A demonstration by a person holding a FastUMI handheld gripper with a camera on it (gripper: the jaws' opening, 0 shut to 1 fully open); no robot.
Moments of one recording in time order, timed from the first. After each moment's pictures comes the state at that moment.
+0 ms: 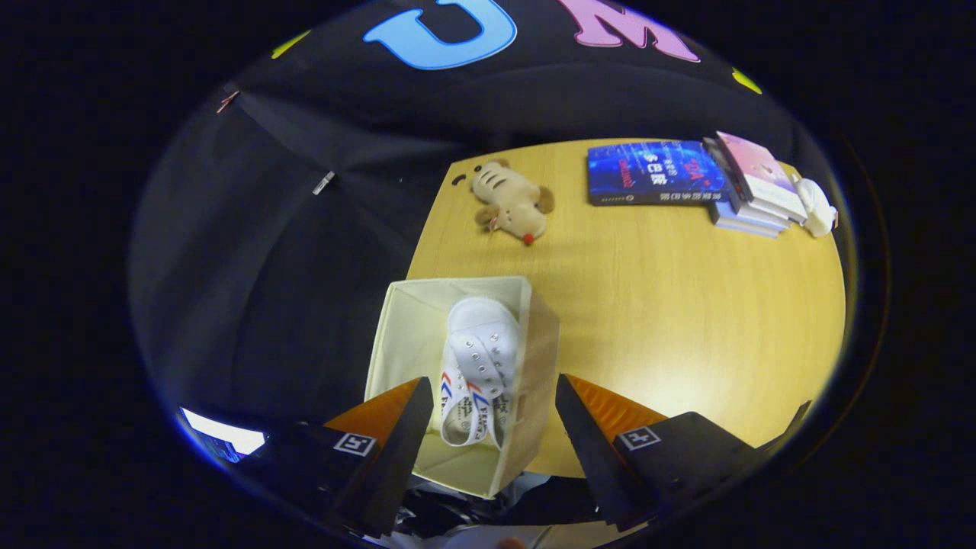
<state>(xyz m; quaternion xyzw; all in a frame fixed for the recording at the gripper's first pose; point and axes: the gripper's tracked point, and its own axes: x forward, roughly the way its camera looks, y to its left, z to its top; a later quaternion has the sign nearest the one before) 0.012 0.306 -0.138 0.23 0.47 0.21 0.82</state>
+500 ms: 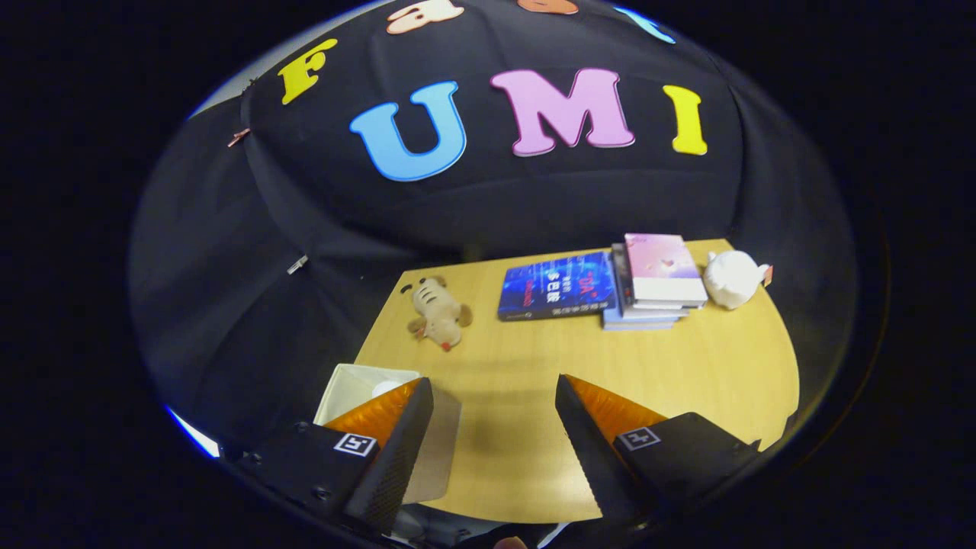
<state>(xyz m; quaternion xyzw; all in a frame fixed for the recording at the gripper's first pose) 0.035 0.135 -0.087 0.20 0.29 0.10 0.93</state>
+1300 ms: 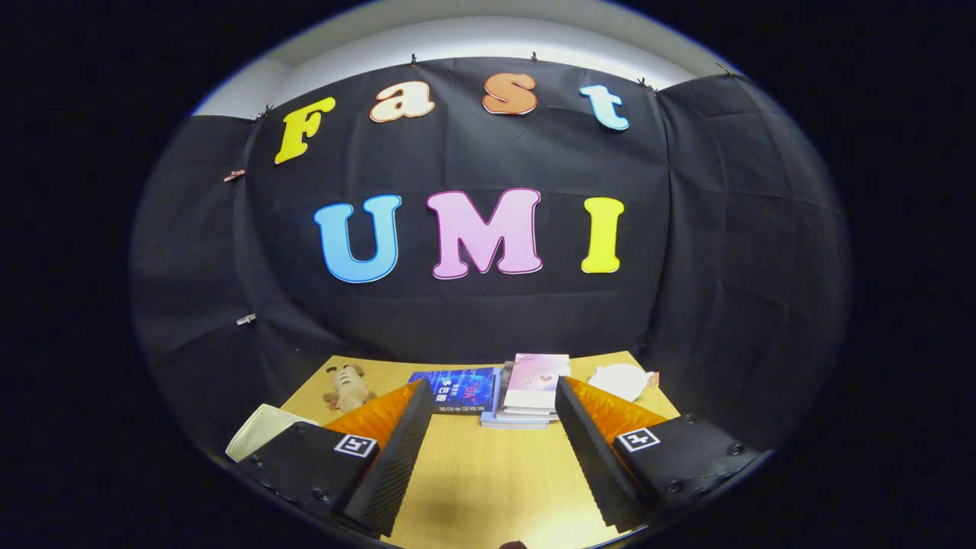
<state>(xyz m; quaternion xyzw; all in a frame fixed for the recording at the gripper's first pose) 0.008 -0.055 -0.029 0.14 0.09 -0.01 0.99</state>
